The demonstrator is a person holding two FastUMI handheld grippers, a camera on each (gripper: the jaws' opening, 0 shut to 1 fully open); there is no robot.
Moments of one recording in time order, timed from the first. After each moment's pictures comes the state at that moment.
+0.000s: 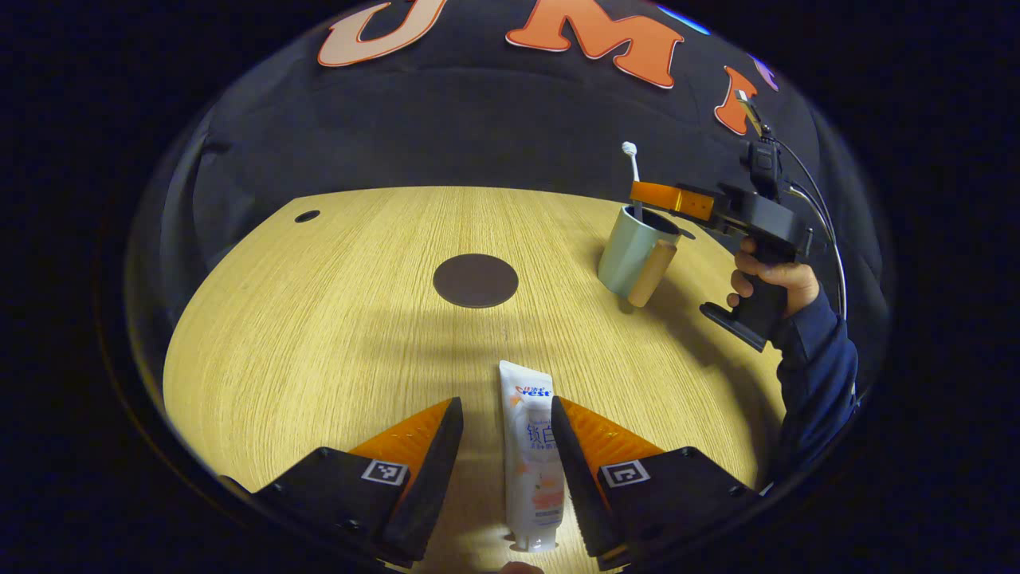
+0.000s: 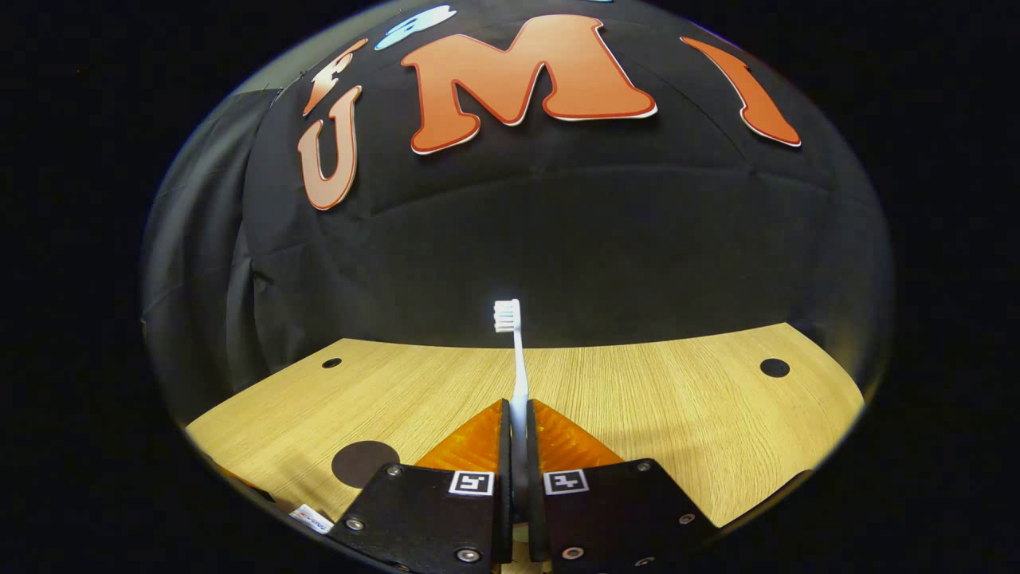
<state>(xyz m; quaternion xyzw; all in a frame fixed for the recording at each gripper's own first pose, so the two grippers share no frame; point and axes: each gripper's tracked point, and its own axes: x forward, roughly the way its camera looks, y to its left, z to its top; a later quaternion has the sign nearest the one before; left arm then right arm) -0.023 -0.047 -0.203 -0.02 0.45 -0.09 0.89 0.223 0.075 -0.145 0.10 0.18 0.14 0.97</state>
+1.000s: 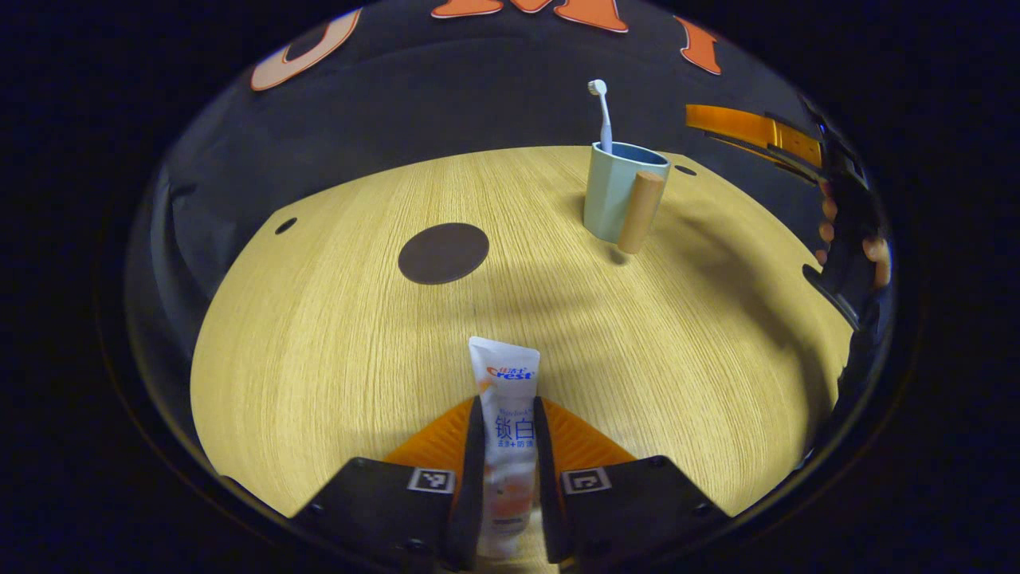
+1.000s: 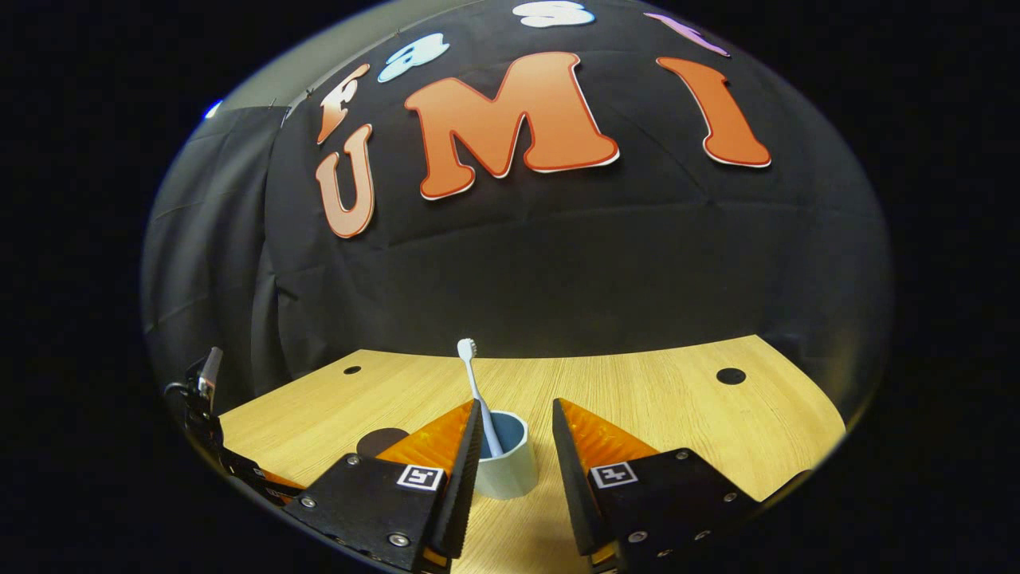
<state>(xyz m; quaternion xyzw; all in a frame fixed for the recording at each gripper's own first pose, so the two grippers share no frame) 0.017 -0.073 -0.249 0.09 0.50 -0.09 0.86 0.153 0.008 -0.096 0.12 0.15 0.14 0.97</state>
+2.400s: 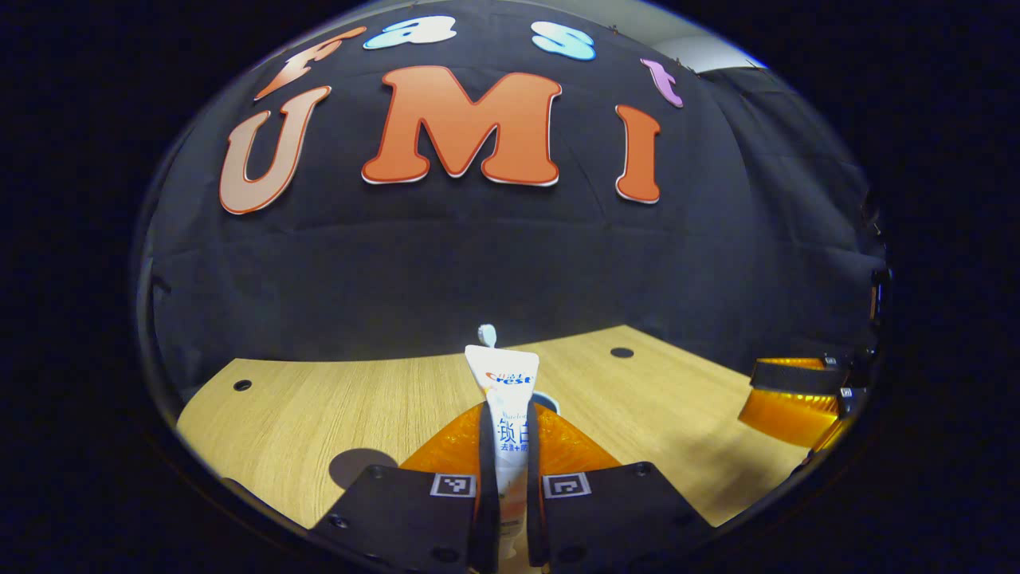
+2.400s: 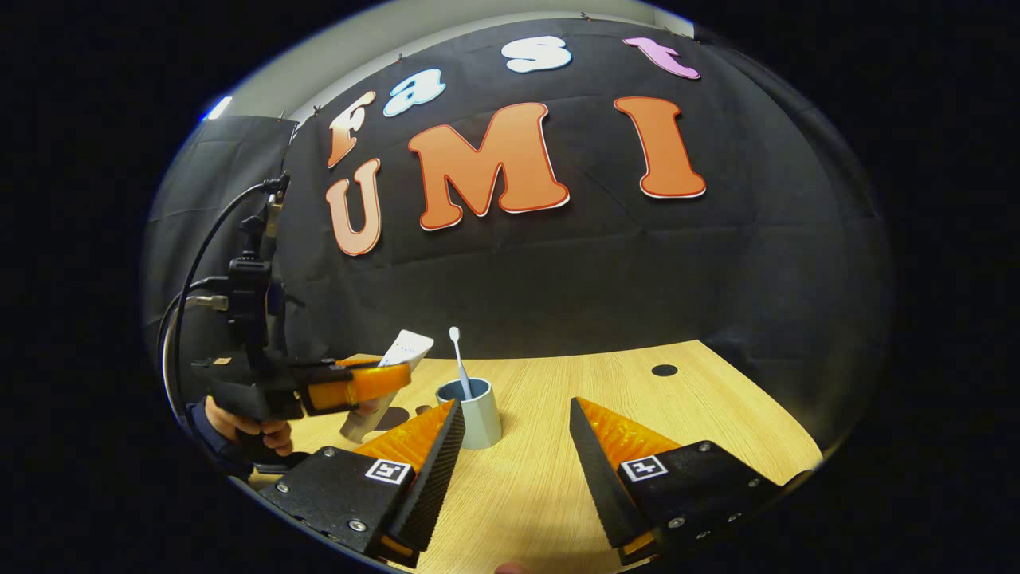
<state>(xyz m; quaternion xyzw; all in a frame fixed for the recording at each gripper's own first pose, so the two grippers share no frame) 0.165 -0.214 -0.099 0.02 0.15 -0.17 0.97 0.036 -0.063 -0.083 0.11 0.11 0.11 0.98</state>
